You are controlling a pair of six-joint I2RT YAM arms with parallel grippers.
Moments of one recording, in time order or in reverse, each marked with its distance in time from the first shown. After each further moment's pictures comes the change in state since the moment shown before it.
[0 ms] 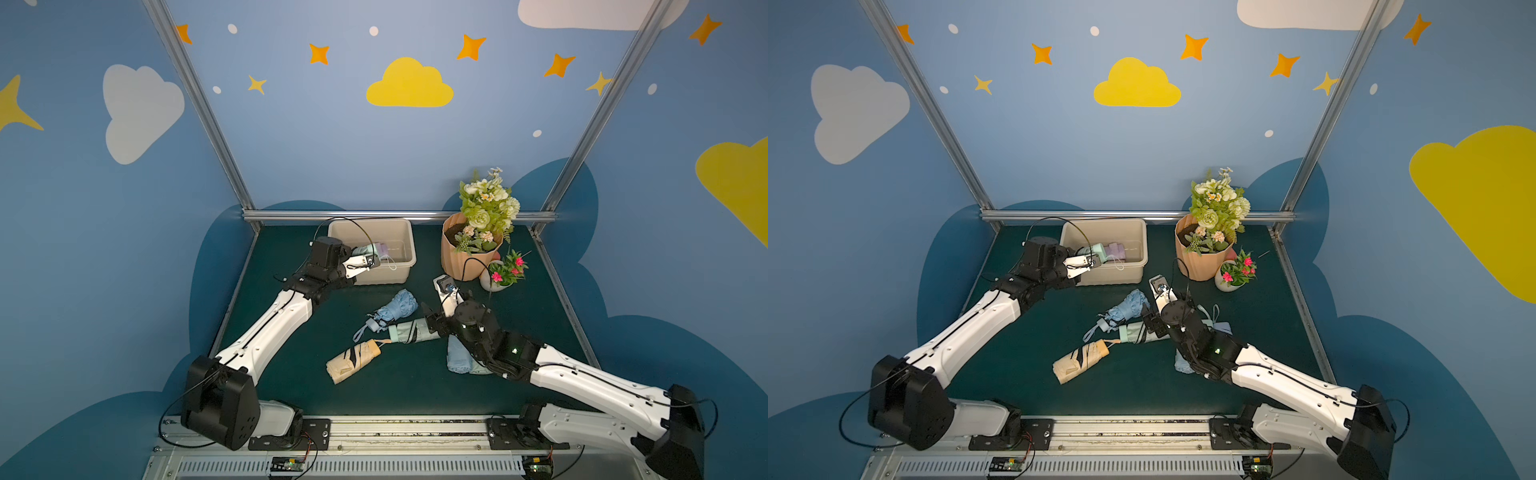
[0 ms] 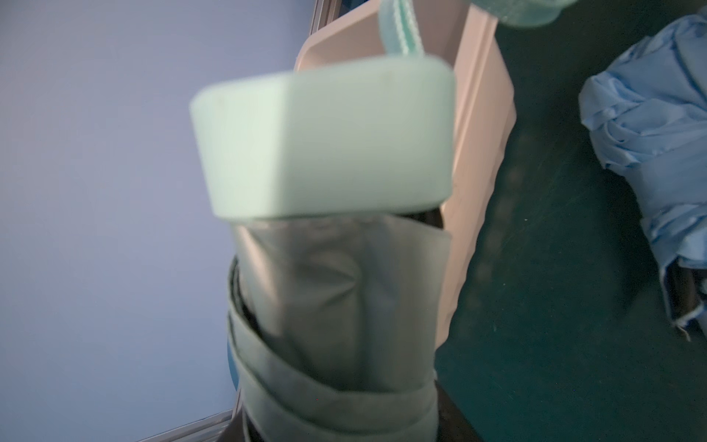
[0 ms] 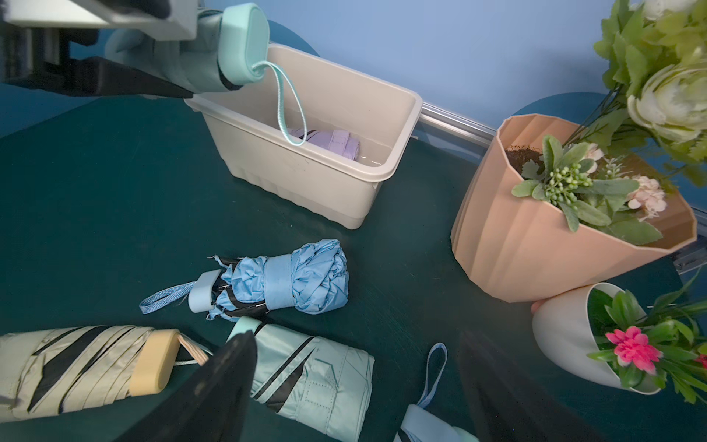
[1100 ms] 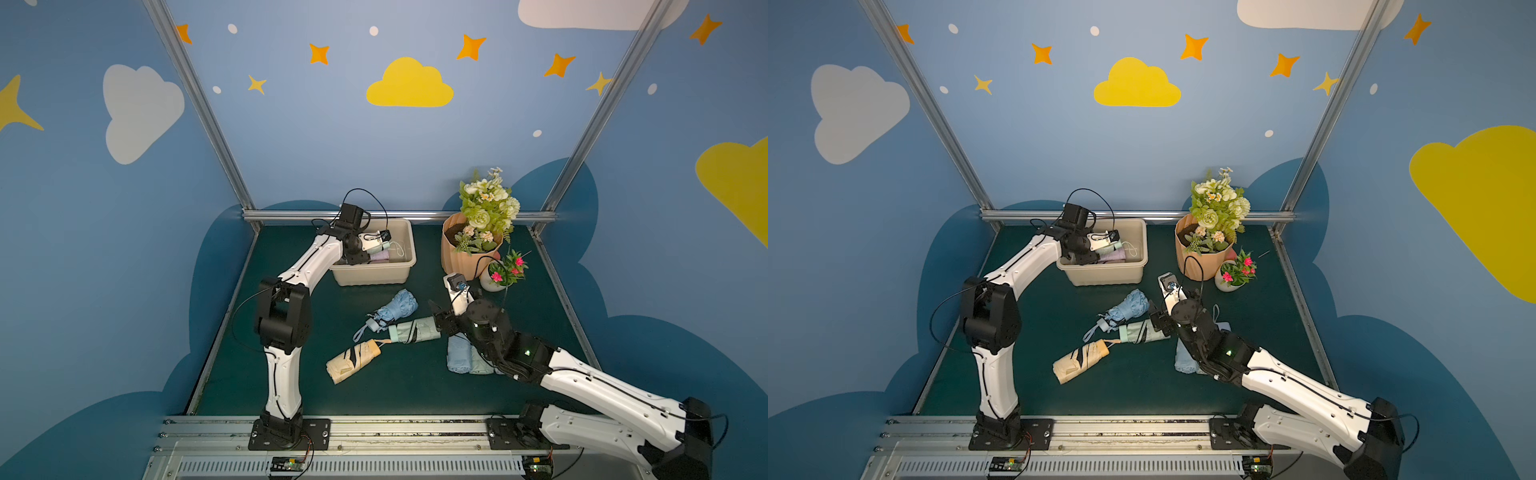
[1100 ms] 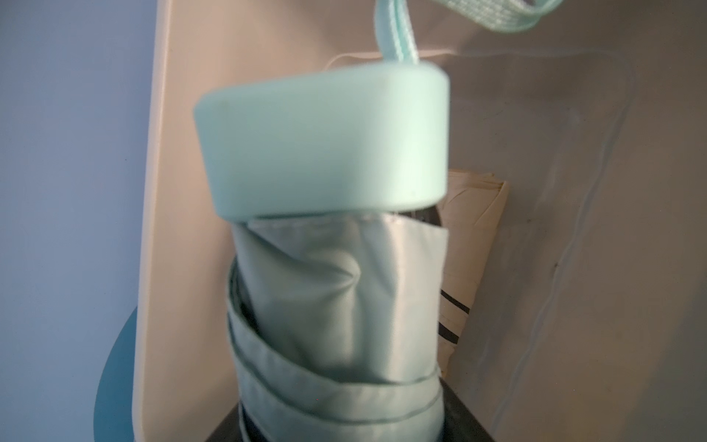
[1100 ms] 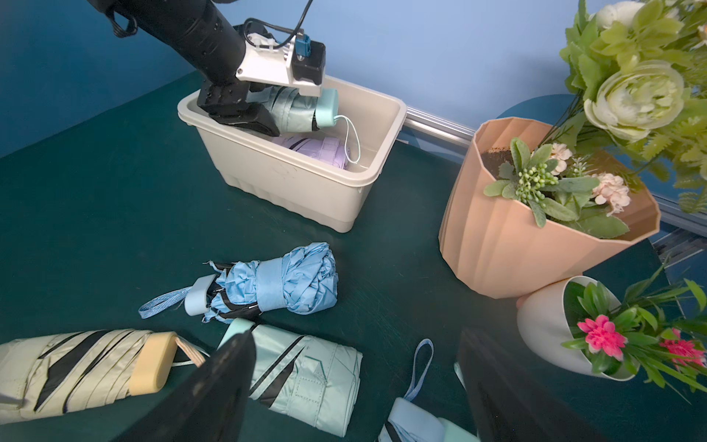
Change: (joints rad) left arm 0.044 0.647 0.691 -0.387 0.096 -0.068; right arm -0.036 -0.068 0.000 -0.052 -0.031 0.004
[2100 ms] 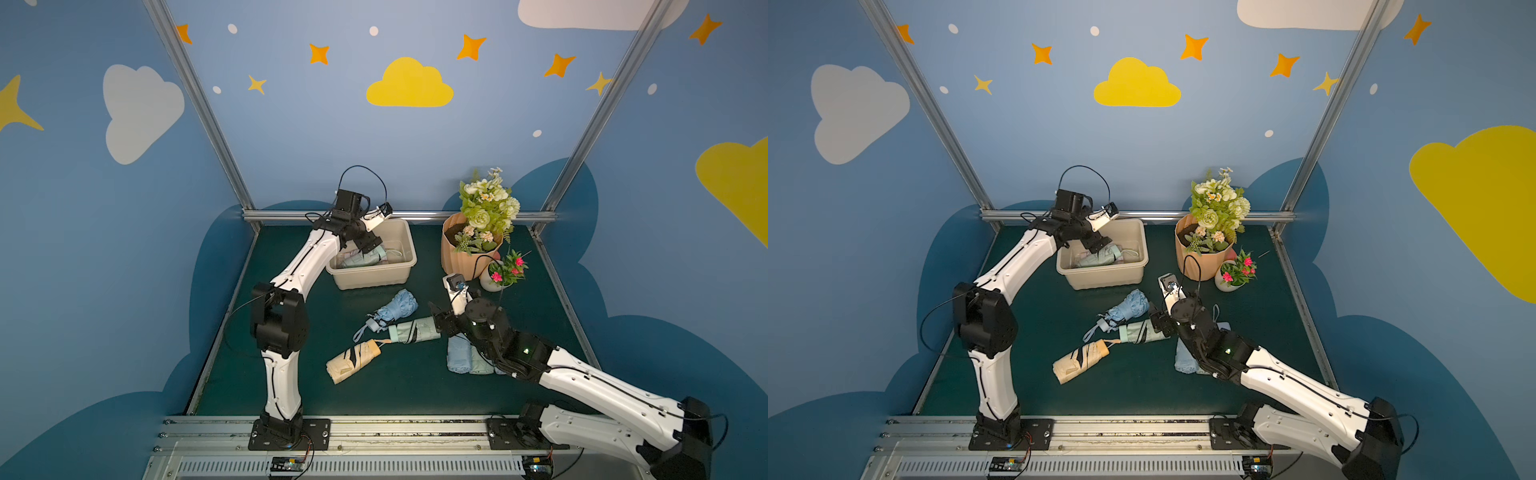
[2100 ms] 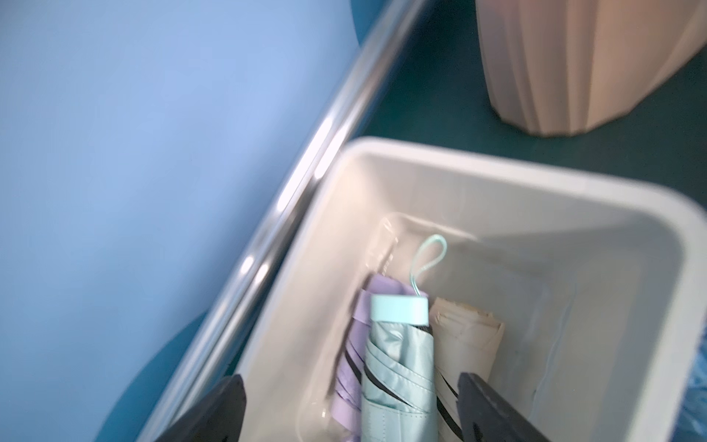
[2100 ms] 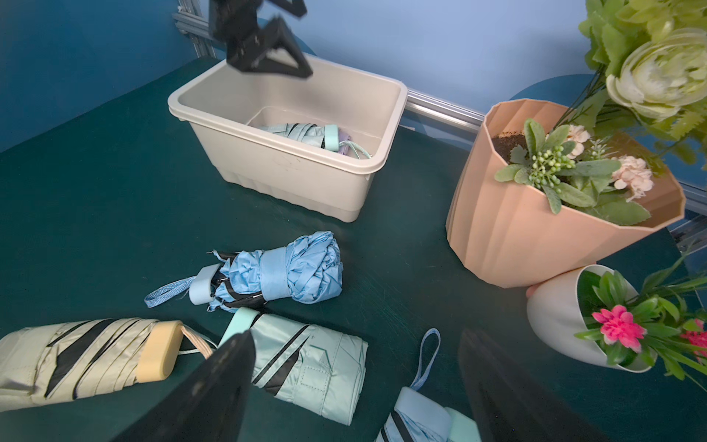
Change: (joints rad) left arm -0.005 -0.137 0.042 0.150 0.135 -0.322; right arm -0.016 0.025 0.001 -0.020 -0.042 0.023
